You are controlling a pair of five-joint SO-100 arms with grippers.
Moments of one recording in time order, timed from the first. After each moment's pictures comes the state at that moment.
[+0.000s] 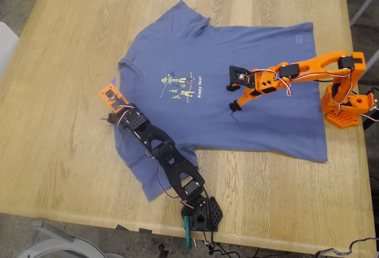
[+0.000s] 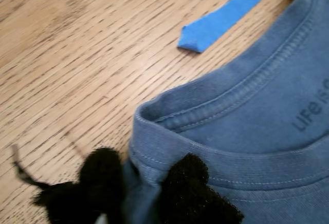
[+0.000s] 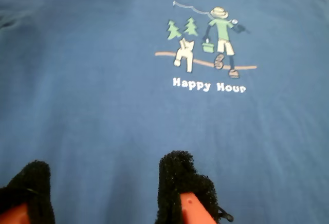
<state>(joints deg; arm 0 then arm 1) -41.5 43.9 53.3 30.0 -90.1 -7.1 97.2 110.0 17.2 -99.8</state>
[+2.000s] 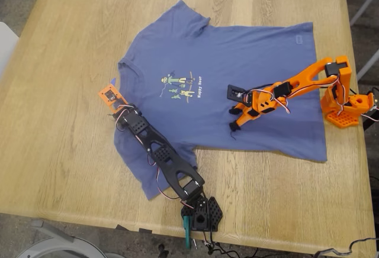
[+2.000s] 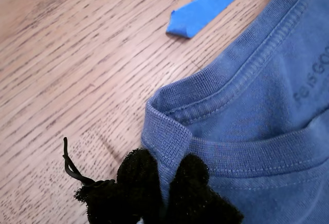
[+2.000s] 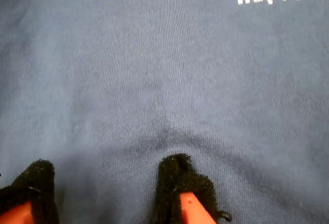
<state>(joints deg) -41.5 8.3 -16.6 71.7 -91.1 -12.7 71.5 112.1 -5.3 -78.8</state>
